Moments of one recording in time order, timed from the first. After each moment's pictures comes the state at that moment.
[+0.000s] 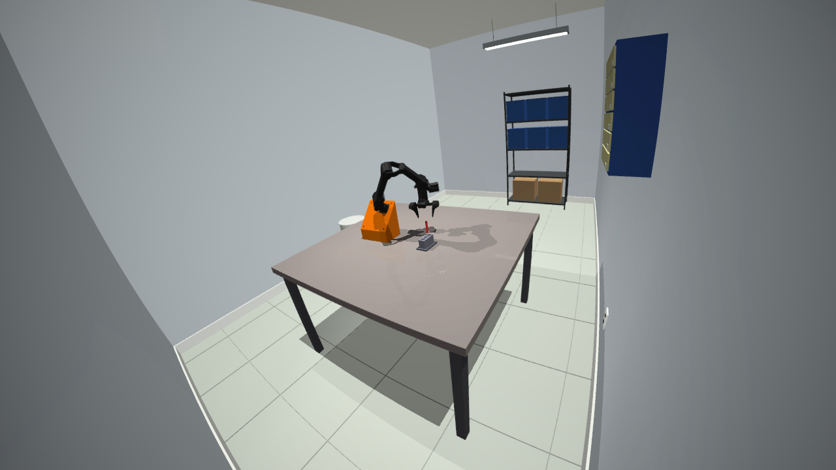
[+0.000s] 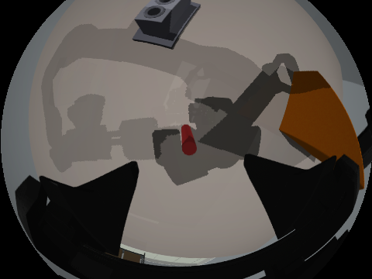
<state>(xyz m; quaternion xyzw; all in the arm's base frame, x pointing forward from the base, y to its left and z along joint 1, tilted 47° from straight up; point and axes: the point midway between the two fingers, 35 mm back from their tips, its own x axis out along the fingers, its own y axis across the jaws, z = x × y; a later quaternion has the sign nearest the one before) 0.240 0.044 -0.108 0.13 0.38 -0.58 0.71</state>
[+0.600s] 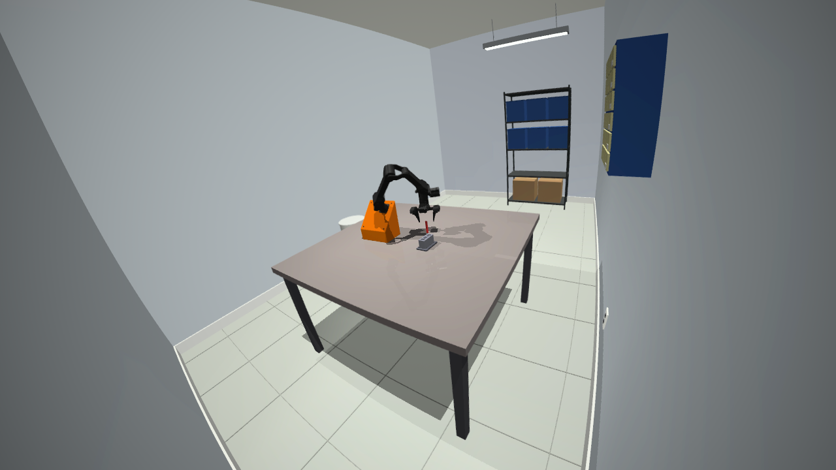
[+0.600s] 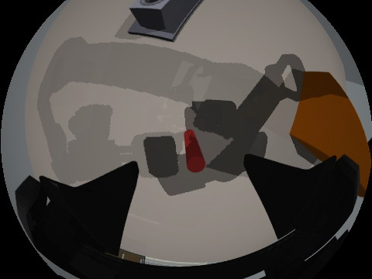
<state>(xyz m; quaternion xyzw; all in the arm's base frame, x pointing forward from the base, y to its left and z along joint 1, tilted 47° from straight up) 0.244 0.022 -0.129 0.13 0.38 -0.58 0.71</state>
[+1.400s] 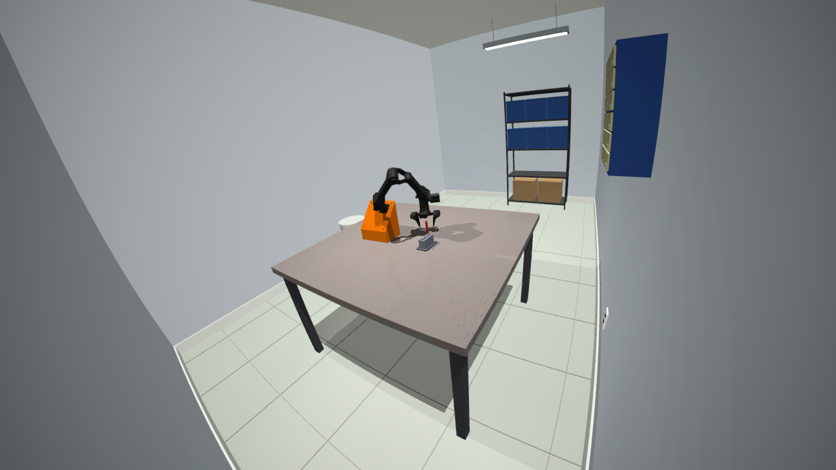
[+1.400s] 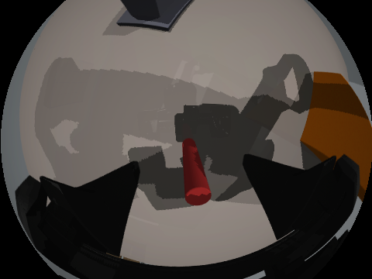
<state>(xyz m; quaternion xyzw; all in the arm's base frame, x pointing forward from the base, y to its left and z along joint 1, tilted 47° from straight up) 0.243 -0.004 -0.151 0.13 0.38 -0.58 0.71</state>
